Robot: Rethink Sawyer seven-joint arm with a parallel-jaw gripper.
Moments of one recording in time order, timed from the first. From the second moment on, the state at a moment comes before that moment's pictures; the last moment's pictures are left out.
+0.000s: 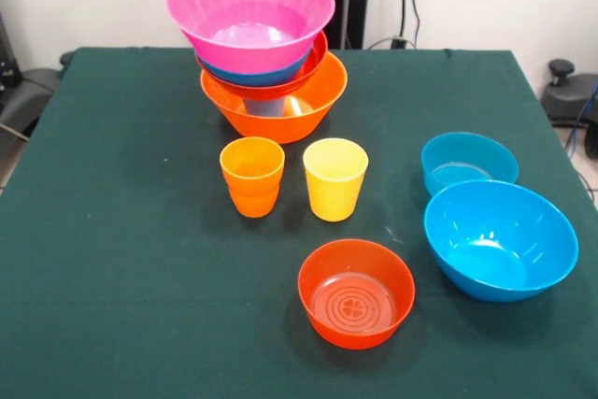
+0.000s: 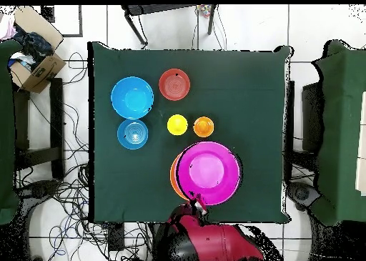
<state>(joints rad) -0.39 -1.03 0.02 2.34 -0.52 0.14 1.18</state>
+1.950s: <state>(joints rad) -0.38 -1.03 0.04 2.34 -0.48 0.14 1.18</state>
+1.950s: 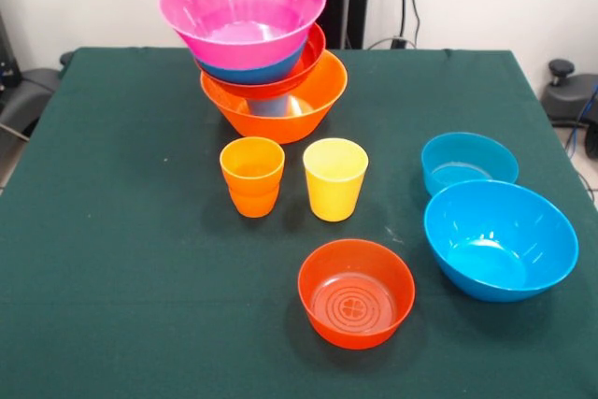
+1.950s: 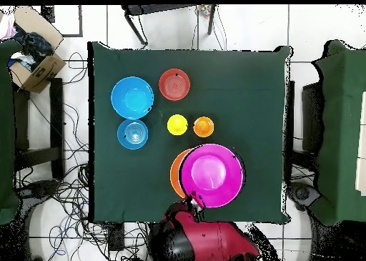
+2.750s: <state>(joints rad) -0.81 -1.04 0.40 2.45 -0.37 0.17 1.18</state>
